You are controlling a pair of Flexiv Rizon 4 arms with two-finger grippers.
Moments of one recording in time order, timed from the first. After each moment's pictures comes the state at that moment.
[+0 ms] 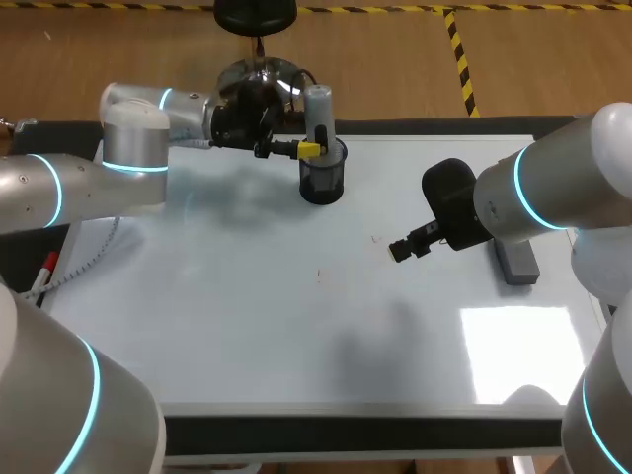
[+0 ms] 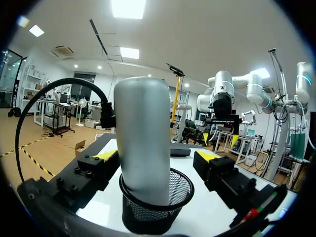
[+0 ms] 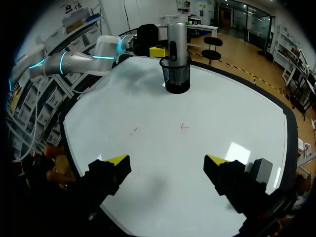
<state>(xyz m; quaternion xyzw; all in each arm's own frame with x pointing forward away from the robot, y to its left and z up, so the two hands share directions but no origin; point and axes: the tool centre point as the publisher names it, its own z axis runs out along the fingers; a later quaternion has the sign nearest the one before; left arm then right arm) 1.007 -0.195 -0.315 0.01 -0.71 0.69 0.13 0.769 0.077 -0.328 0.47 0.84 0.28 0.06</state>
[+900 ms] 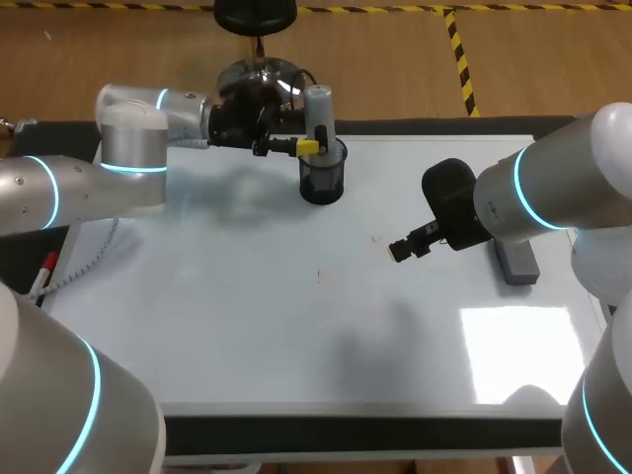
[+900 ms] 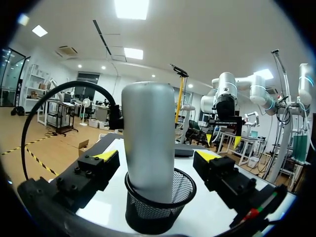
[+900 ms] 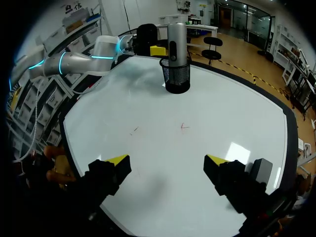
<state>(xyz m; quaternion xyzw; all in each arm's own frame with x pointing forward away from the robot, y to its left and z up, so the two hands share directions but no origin) 1.014 -0.191 -0.313 0.02 -0.71 0.69 0.12 0.769 0.077 -0.328 0.47 0.84 0.28 0.06</state>
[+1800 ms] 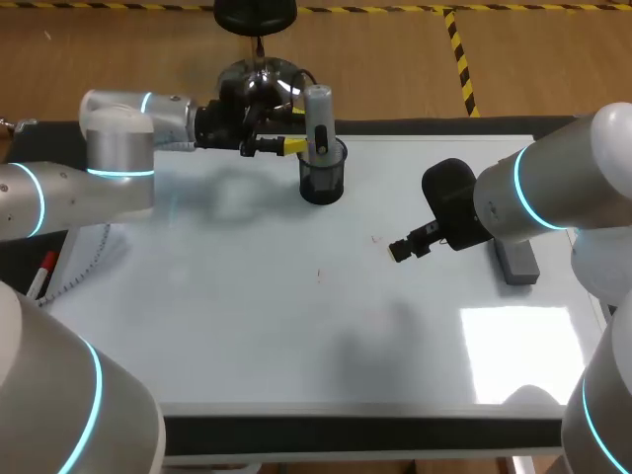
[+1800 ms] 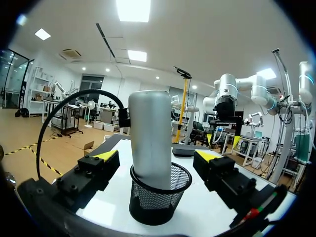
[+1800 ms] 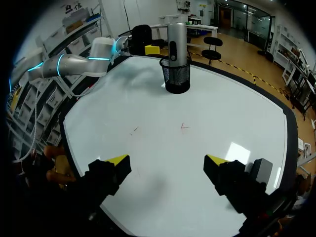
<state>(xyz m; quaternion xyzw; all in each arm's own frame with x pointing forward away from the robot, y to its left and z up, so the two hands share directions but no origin) 1.017 -0.167 -0.313 0.03 -0.70 0.70 0.11 0.769 0.077 -0.328 0.47 0.84 0.28 0.06</state>
